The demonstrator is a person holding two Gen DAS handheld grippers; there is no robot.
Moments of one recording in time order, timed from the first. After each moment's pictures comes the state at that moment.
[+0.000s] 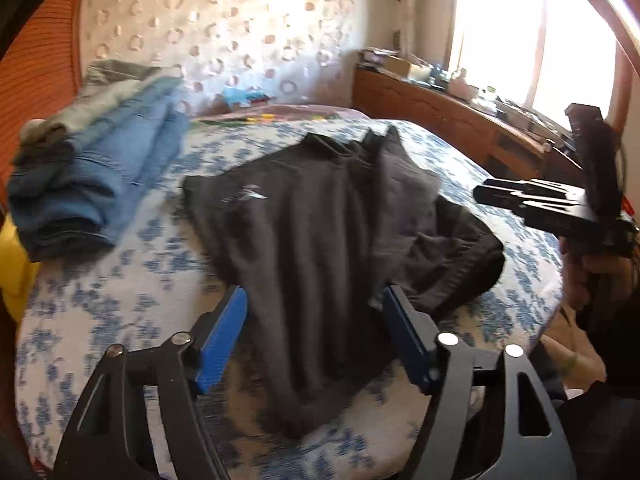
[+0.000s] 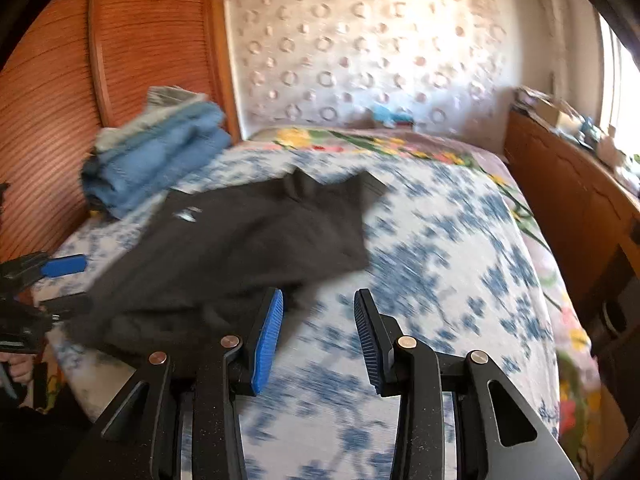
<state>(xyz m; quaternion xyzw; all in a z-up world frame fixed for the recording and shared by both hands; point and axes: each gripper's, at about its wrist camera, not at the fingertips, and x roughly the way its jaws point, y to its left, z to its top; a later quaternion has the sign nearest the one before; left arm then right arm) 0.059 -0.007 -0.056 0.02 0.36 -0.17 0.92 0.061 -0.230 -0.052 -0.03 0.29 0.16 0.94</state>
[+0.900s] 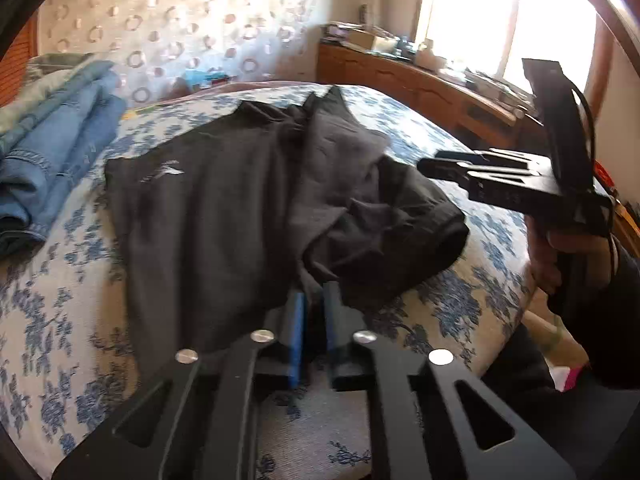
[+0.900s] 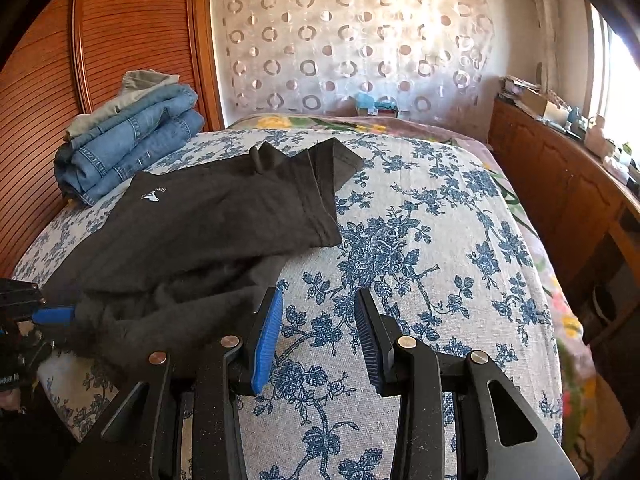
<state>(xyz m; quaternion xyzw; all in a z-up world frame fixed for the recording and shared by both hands) 0.059 -0.048 -0.072 0.03 0.39 -0.21 0.89 0.075 -0.231 -0.066 -0.03 0.30 0.14 0.94</state>
